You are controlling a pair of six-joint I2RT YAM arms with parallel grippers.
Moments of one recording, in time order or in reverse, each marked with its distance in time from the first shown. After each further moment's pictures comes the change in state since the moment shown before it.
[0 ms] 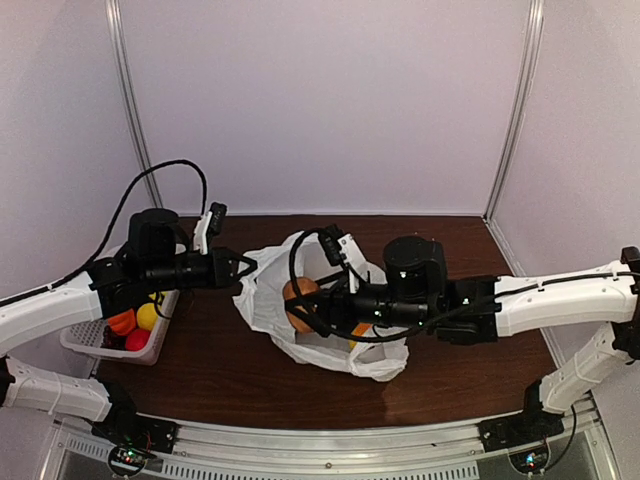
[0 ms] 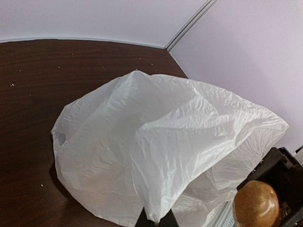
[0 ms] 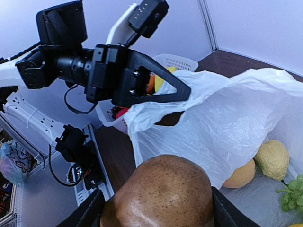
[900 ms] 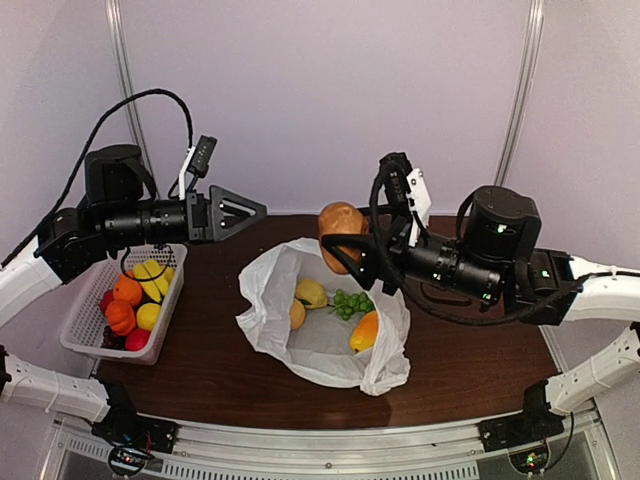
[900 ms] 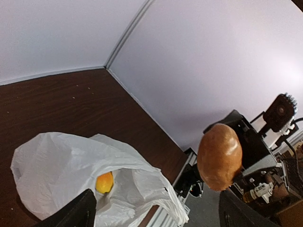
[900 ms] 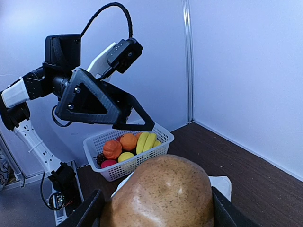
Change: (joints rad) left arm -0.105 -0.026 0.425 -0.294 0.042 0.001; right arm 0.061 -0.257 0.119 -0.102 0.186 -0.303
